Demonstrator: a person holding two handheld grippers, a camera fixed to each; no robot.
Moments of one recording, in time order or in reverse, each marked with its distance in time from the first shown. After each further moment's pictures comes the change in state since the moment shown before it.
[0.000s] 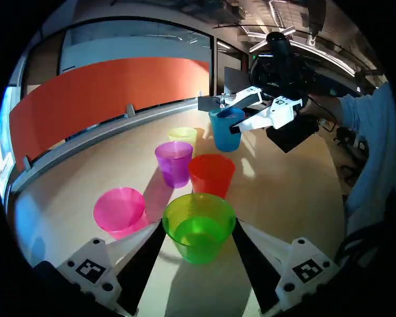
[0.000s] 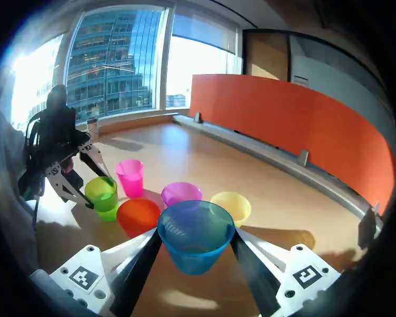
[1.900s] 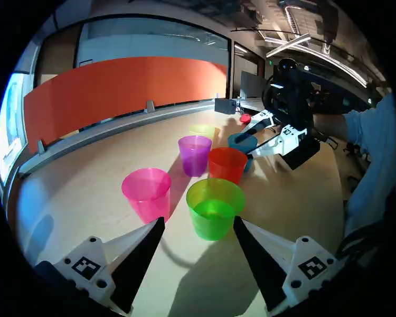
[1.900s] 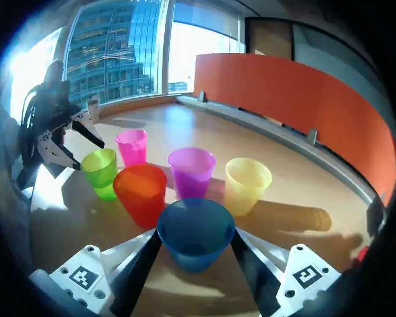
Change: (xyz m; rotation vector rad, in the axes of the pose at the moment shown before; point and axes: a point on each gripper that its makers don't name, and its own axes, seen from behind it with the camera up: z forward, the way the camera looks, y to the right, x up) left arm -0.016 -0.020 -0.042 0.084 0.008 -0.076; right arm -0.057 -0.020 0.022 0.016 -0.090 0.009
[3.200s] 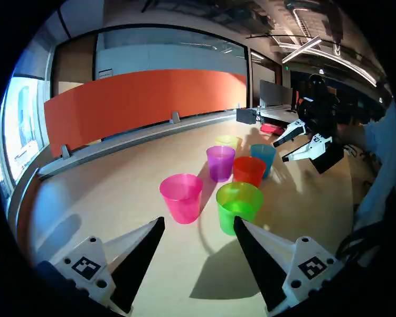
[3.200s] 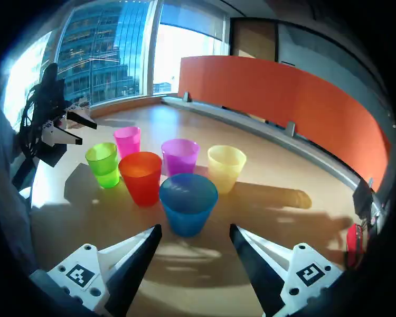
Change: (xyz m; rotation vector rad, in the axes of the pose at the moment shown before) left arm 0.007 -0.037 -0.043 0.162 0.063 -0.005; right arm -0.023 0.005 -0.059 -0.115 0.011 0.042
